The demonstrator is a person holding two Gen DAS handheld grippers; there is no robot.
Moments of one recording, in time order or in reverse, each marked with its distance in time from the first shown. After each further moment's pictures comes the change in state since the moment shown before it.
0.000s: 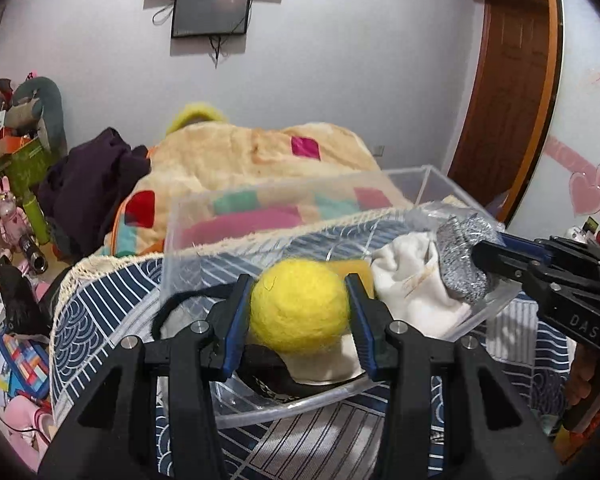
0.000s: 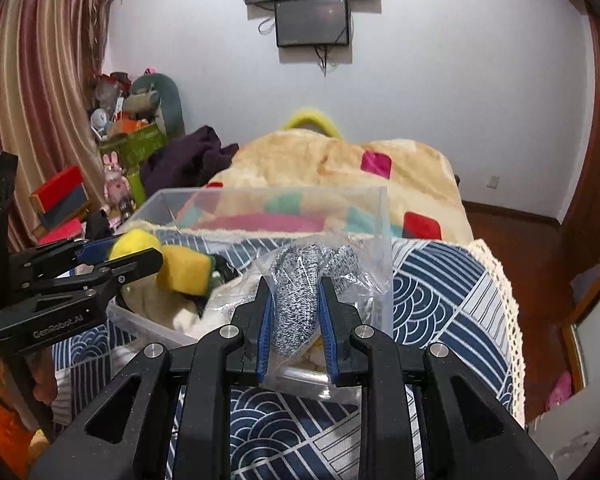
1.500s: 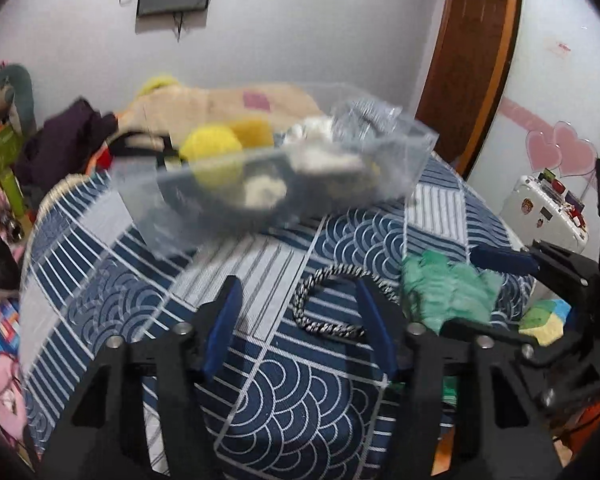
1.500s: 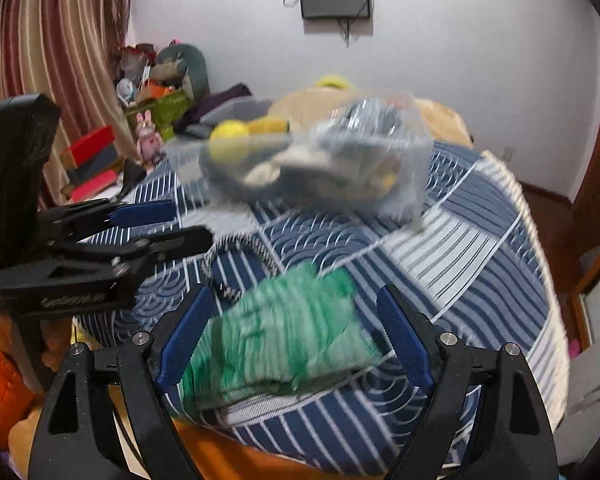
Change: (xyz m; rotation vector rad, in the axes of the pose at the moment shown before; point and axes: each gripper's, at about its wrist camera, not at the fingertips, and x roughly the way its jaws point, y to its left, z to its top) left arm -0.054 -0.036 -0.092 0.039 0.112 -0.136; right arm -0.046 0.031 -0.091 -0.012 0.109 0.079
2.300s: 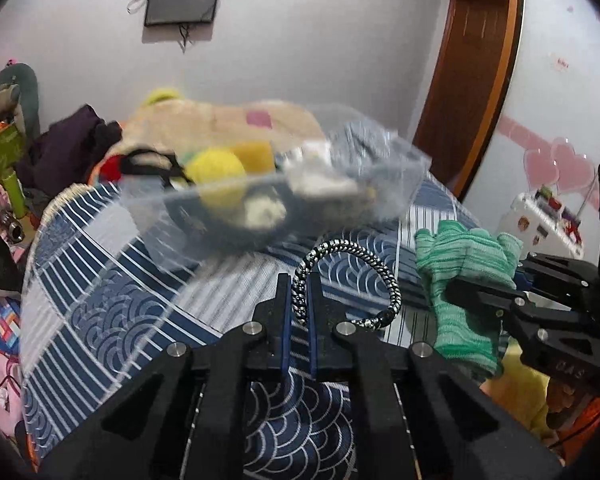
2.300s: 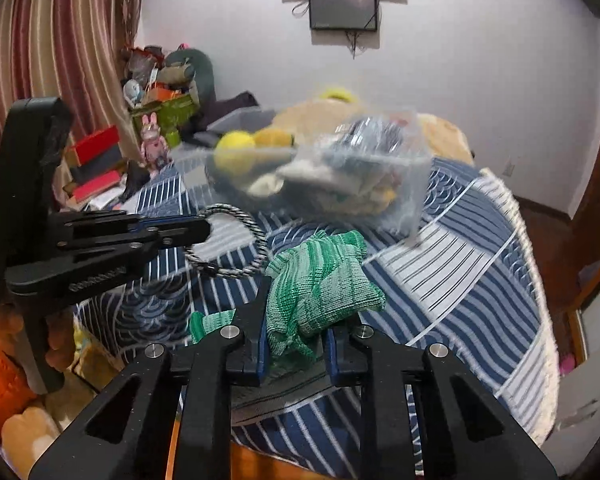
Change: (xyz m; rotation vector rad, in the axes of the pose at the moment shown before) left arm -0.030 0.002 0.006 -0.021 -0.105 0.000; right arm -0.026 0.001 0.008 -0.036 -0.095 -0.016
